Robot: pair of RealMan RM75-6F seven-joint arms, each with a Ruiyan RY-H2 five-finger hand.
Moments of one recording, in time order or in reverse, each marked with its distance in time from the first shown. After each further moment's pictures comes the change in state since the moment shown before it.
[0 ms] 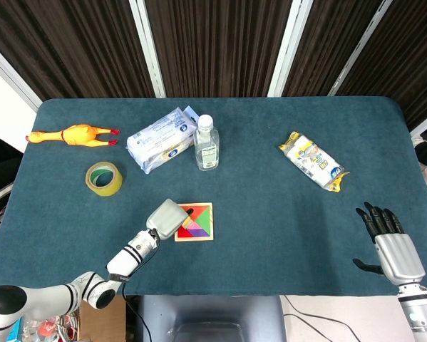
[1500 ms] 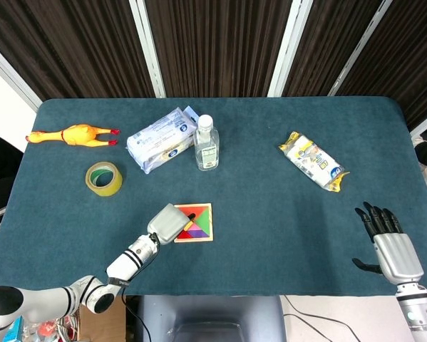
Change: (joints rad) left arm 0.009 0.014 0.011 -0.056 -0.010 -0.009 -0.010; right arm 0.002 -0.004 0.003 -0.004 0.010 -0.004 -0.017
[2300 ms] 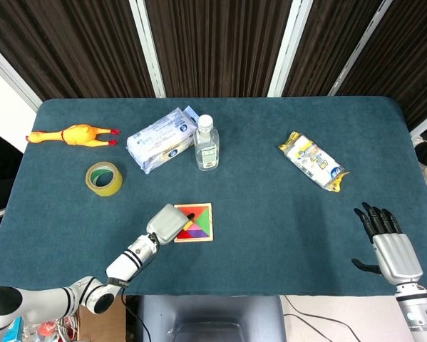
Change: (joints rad) left arm 0.004 0.007 -0.002 -0.013 -0.024 -0.001 0.014; right arm 0.002 -0.003 -0.002 0.002 -0.005 -0.001 -0.005
